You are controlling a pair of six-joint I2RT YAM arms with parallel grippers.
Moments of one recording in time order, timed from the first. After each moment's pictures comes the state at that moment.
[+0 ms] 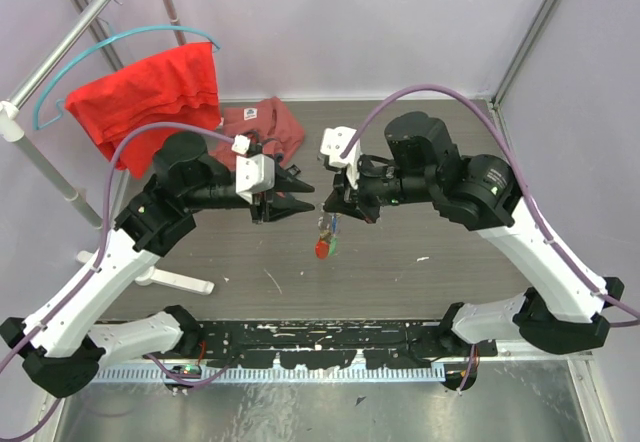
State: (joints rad) left arm -0.74 1.04 1.27 -0.31 0.78 0.27; right arm 0.92 1.27 1.83 -1.04 -0.38 -0.28
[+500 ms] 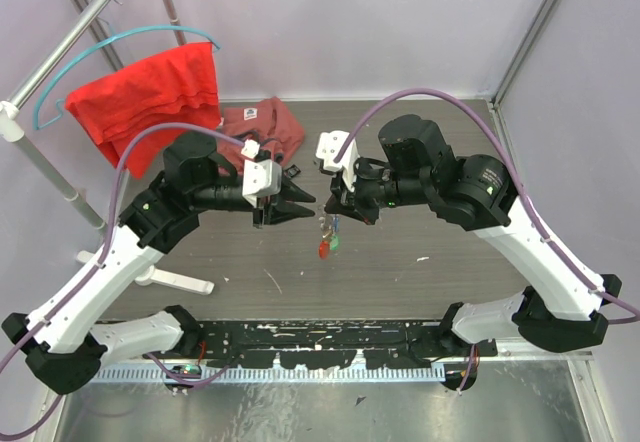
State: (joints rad) left arm -0.74 1.07 1.28 -0.41 0.82 0.33; right arm 0.95 1.30 1.83 -1.08 -0.31 -0.29
